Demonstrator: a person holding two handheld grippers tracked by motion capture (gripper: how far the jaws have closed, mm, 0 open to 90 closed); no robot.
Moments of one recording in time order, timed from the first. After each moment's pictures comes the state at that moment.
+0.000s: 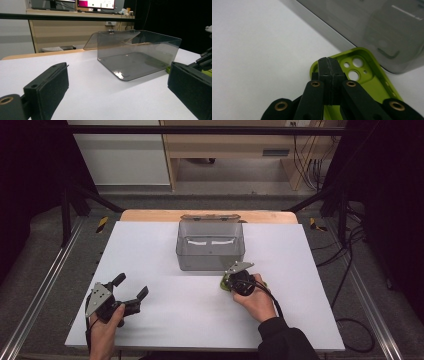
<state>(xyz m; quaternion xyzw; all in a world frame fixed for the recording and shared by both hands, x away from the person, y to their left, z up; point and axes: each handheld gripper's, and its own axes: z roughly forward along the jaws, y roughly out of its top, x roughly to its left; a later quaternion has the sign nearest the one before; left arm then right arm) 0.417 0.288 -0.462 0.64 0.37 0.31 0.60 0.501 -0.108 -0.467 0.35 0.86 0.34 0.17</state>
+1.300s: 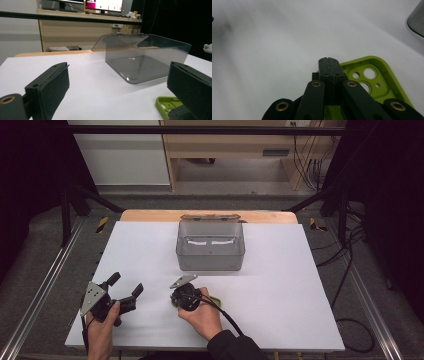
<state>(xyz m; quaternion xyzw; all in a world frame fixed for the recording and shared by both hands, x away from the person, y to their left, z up) 0.418 0.300 -0.461 0.61 0.40 0.33 0.60 0.465 0.044 -0.474 0.32 0.86 0.38 0.08</state>
